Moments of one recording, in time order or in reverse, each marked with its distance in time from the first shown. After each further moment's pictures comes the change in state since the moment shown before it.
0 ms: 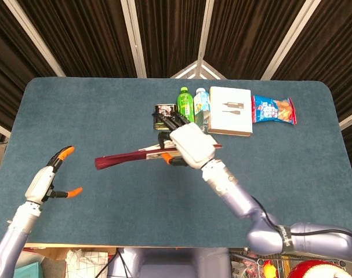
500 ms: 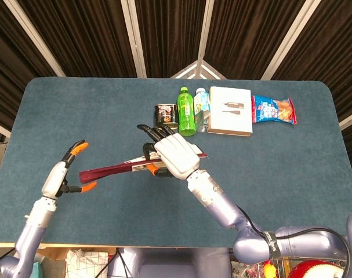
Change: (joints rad) left arm -0.055 -0.156 -0.026 0.102 0.031 0.040 -0.119; right arm 0.051 -0.075 -0.024 -0.039 0.059 0.060 -0.063
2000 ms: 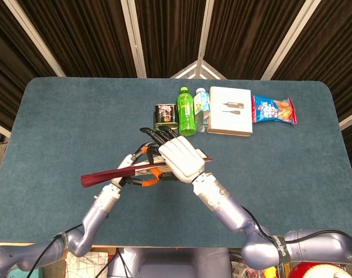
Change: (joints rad) left arm -0.318 -0.413 -0.065 0.293 -0.003 -0.139 -0.374; right arm -0.009 0.076 -0.035 -0.071 -0.017 0.013 0.038
